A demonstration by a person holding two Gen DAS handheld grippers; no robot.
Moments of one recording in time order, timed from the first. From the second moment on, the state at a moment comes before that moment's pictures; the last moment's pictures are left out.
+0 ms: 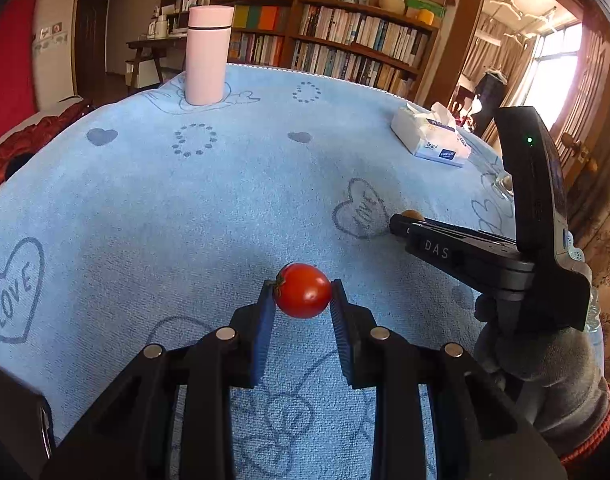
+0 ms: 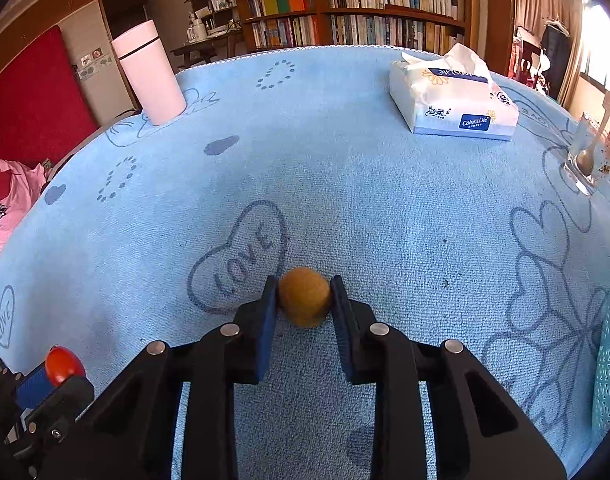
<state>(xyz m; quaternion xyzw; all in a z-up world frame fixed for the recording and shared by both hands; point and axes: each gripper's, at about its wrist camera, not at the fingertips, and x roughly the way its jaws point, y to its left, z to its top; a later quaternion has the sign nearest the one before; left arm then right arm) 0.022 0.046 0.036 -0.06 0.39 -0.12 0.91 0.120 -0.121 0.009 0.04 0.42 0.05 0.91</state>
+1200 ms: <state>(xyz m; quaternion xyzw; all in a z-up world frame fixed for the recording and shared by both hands) -0.008 0.020 0.054 -0.01 0.36 -0.13 0.92 -0.006 -0.219 0.105 0.12 0.31 -0.01 0.94</state>
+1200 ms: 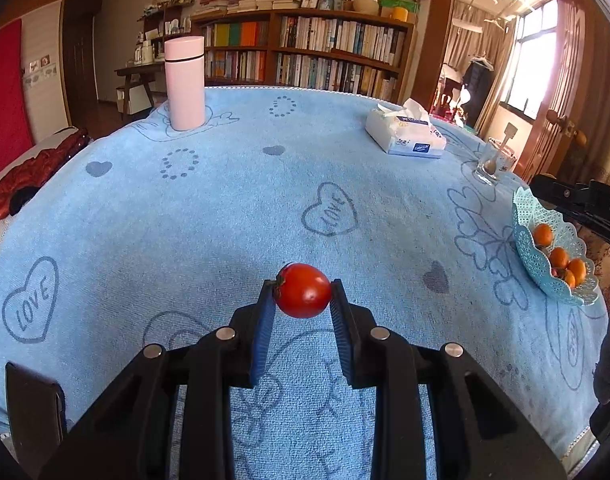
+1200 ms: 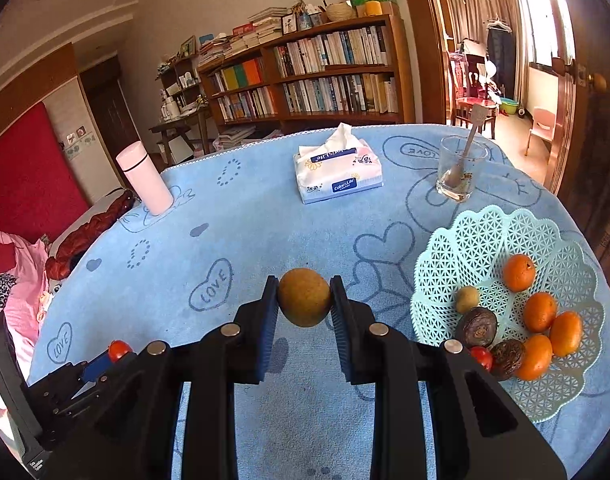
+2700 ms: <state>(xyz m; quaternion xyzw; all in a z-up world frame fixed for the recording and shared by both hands) -0.032 -0.115 0.057 0.09 0.37 -0.22 0.90 -0.111 -0.398 0.072 0.23 0.28 -0.16 0.92</state>
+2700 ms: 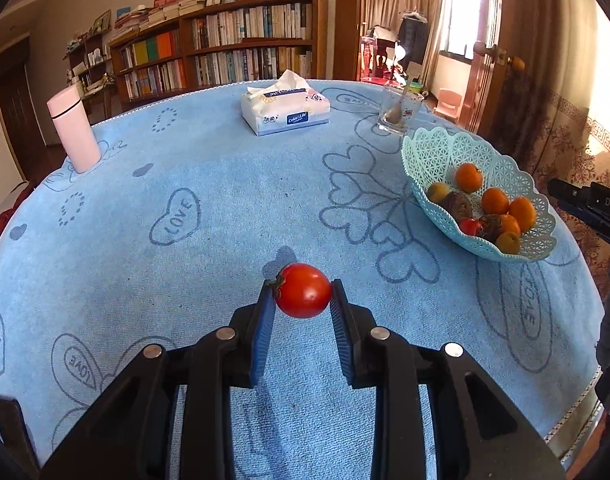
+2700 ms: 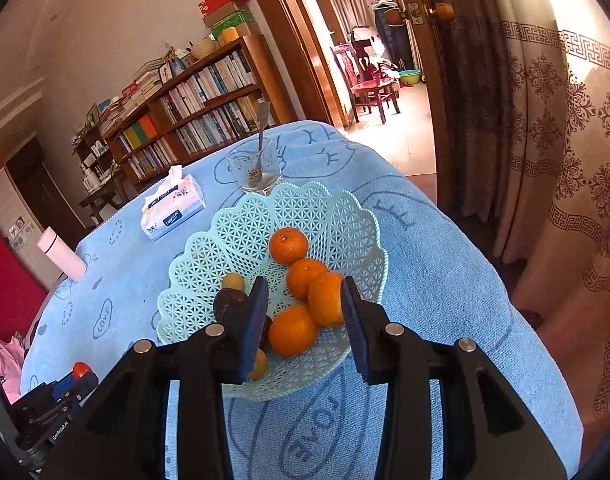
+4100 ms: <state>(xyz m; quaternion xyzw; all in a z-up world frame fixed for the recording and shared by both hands) -0.011 -0.264 0.078 0.19 0.29 -0.25 0.90 -0.151 -0.429 0.047 0.22 0.23 -0.23 0.92</state>
